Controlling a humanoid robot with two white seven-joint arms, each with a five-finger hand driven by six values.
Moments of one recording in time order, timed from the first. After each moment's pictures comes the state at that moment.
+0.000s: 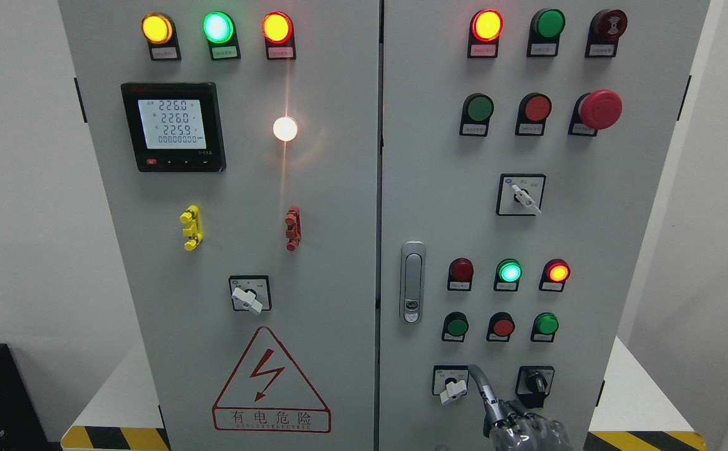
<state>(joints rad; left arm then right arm) -0.05 -0.11 -0.15 0.00 0.11 -0.03 -0.19 -0.02 0.13 0.06 -1.86 1.41 -0.20 -0.25</state>
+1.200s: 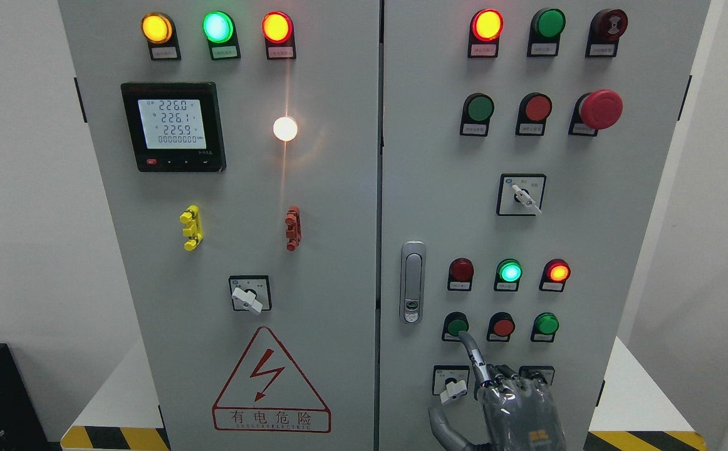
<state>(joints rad) -0.05 -0.11 -0.15 0.00 0.11 -0.03 -0.19 -0.15 0.13 0.06 -1.76 1.42 -0.16 -0.22</state>
